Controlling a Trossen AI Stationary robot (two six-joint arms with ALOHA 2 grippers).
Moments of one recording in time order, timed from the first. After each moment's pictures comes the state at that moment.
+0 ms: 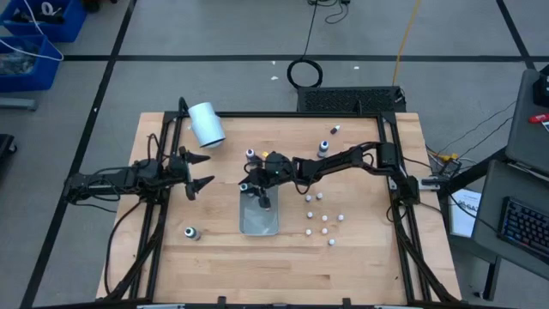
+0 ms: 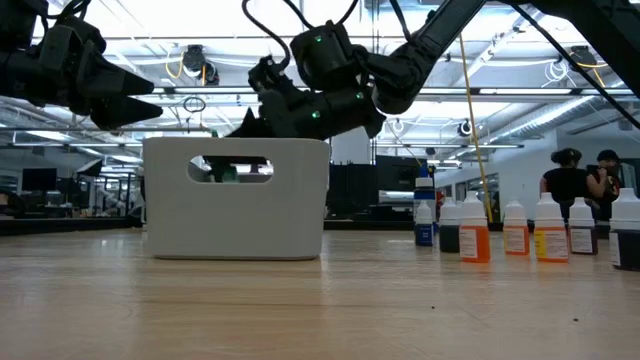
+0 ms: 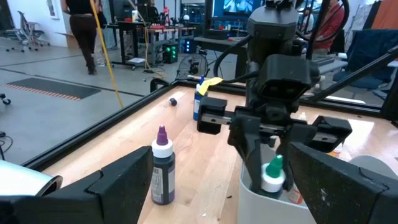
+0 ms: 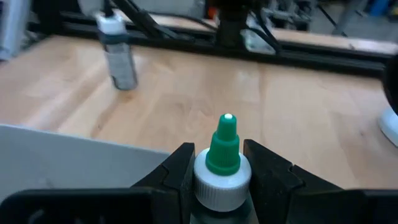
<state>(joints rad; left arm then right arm) 0.04 0.03 0.08 -0.11 -0.23 -0.09 -0.09 2.14 1.30 0.49 -0.24 -0.14</state>
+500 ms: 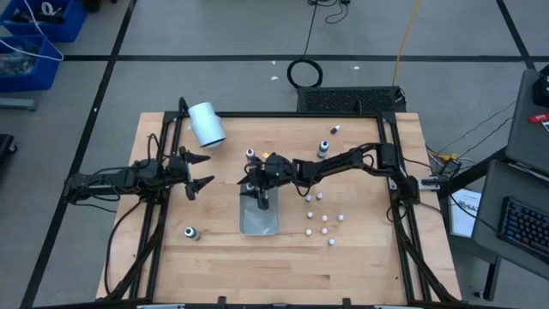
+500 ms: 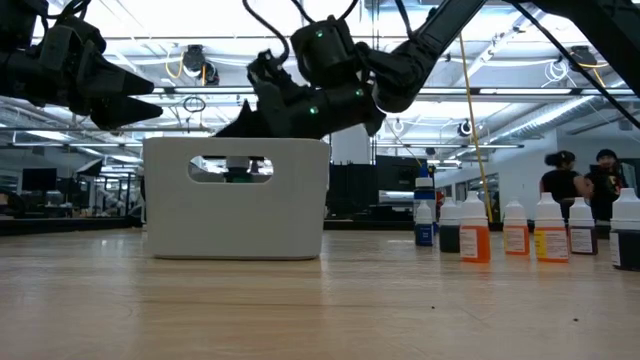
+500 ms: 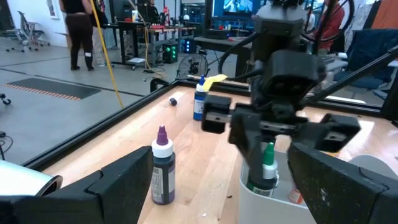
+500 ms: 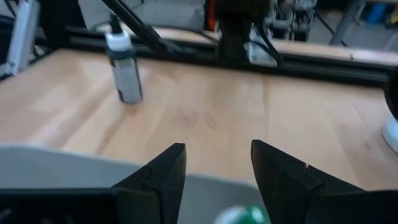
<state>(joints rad) 0.04 0.03 0.08 -0.11 -0.23 -0.09 -0.07 2.14 1.30 0.53 -0.24 -0.12</state>
